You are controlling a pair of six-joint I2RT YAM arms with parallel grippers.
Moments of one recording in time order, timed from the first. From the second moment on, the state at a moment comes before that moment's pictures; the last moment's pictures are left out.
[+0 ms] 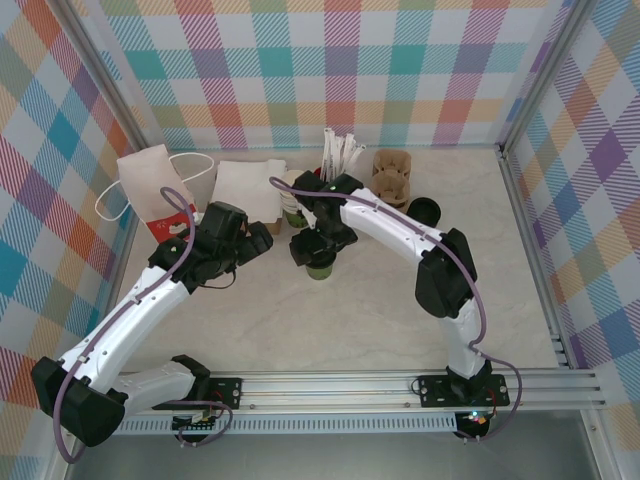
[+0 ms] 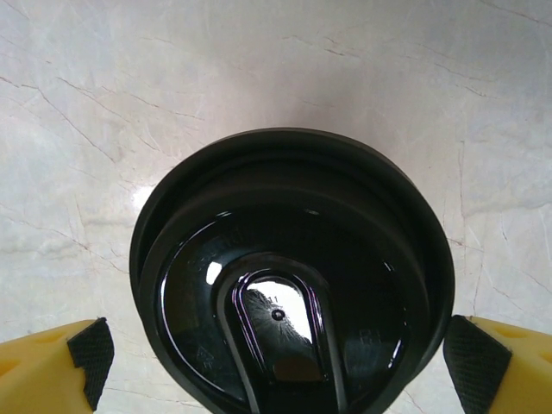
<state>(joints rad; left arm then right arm) -0.51 1.10 1.08 -0.89 -0.20 -0.92 0.81 2.08 1.95 -1.26 -0.06 0.27</state>
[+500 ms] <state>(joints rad) -0.51 1.10 1.08 -0.90 -0.20 -0.92 0.82 2.15 2.02 -1.28 -0.04 0.25</state>
